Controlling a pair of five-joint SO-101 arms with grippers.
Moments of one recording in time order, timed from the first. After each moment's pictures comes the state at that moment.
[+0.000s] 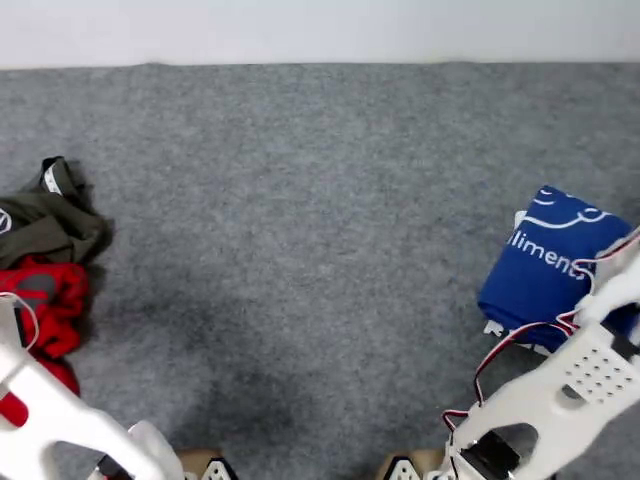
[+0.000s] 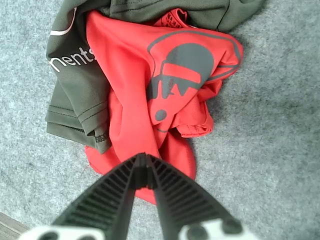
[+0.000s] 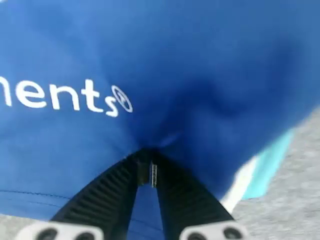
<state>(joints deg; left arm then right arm) -55.2 -35.2 27.9 85.8 -24.7 41.9 36.7 -36.7 100.5 24.7</state>
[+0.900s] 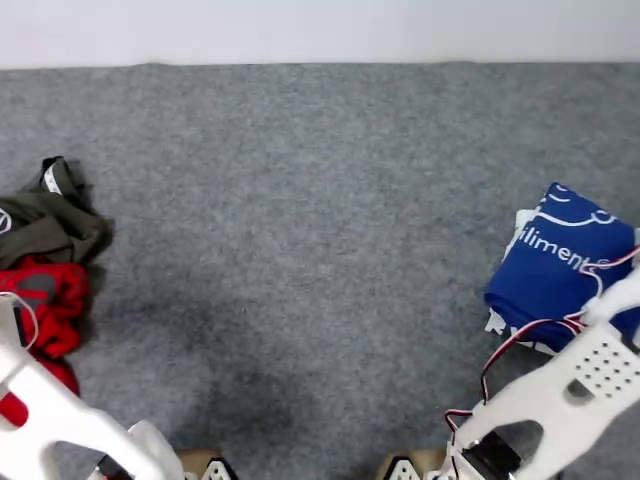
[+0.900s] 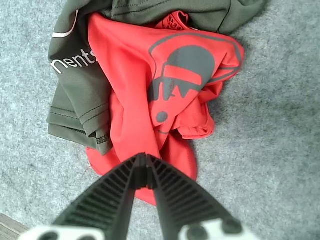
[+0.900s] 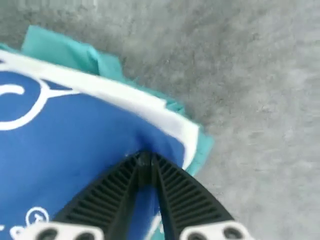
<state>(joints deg) -55.2 -35.2 27.9 85.4 -24.7 44.0 41.9 -41.8 69.9 34.6</state>
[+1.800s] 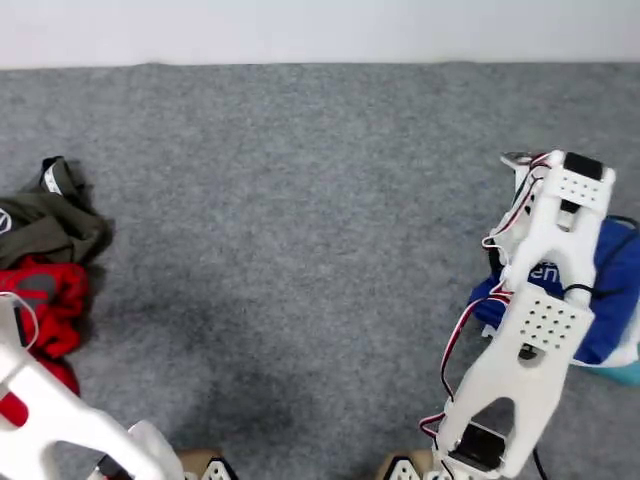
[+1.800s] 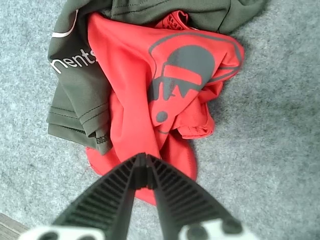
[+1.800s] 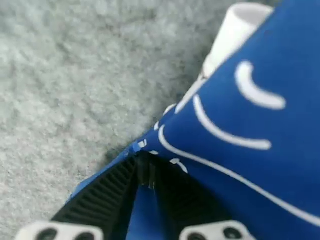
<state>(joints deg) -55.2 -35.2 28.2 85.4 -24.7 20.8 53.2 -43.3 100.7 29.8</state>
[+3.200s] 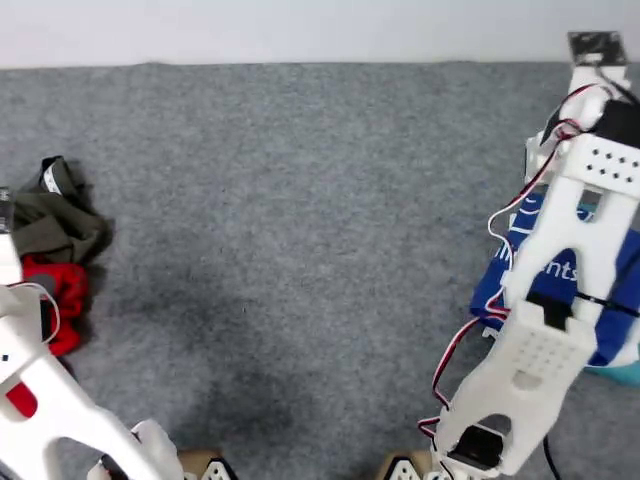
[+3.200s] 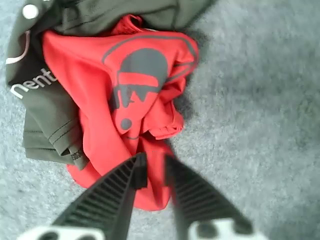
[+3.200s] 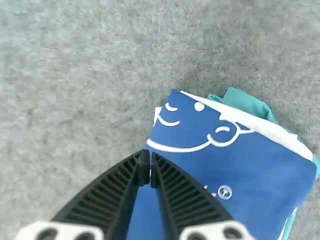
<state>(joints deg) -48.5 -35.2 28.3 88.8 -29.2 17.3 29.0 -54.2 100.5 15.3</state>
